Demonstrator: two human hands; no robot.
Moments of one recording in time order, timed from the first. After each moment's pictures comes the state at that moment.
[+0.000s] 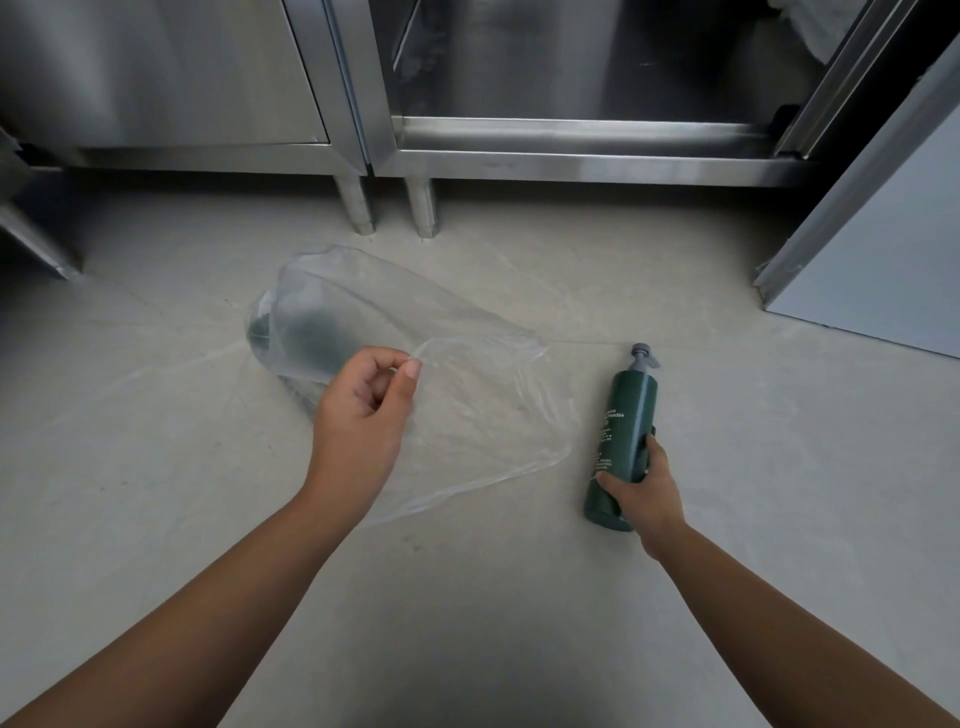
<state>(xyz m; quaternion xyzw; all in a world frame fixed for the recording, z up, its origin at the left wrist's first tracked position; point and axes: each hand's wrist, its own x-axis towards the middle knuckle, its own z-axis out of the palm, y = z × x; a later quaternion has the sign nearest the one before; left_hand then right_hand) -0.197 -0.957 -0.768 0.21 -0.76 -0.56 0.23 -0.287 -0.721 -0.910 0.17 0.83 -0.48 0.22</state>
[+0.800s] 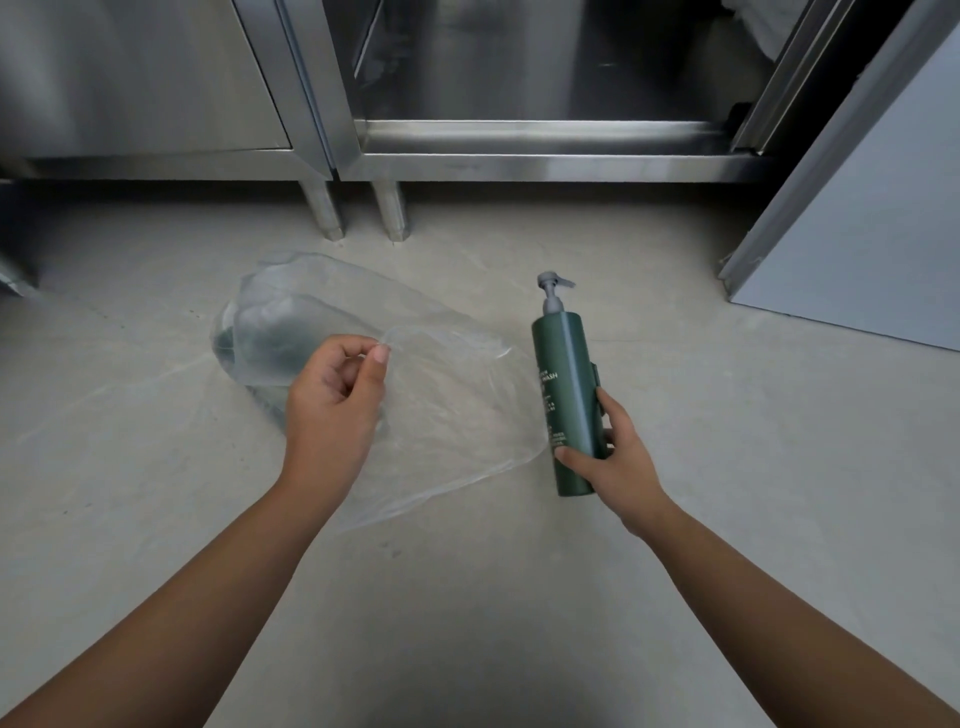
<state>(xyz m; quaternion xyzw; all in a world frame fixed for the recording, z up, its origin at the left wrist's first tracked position) -0.213 -0.957 -0.771 0.20 -0.76 -0.56 0.26 -0.287 -0.727 -0.866 0.01 0.80 -0.57 0.19</state>
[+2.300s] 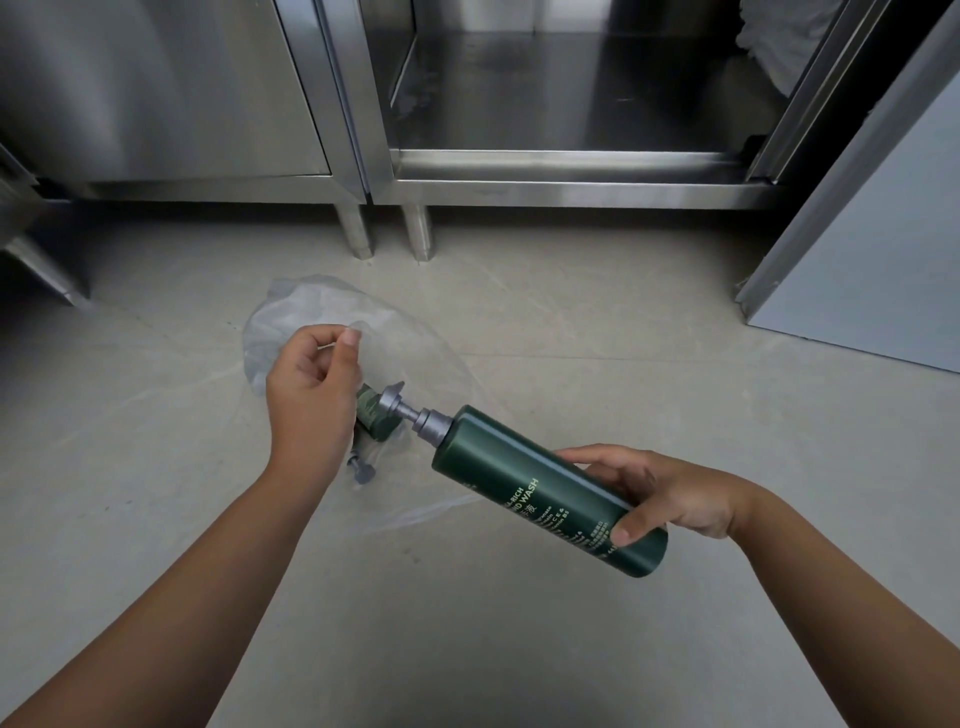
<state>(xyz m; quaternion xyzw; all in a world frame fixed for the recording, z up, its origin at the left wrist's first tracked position) -0.208 -0.987 -0.756 0.26 -0.72 -0.56 0.32 -0.299 -0.703 -0.804 -0.23 0.62 -0.49 0.57</state>
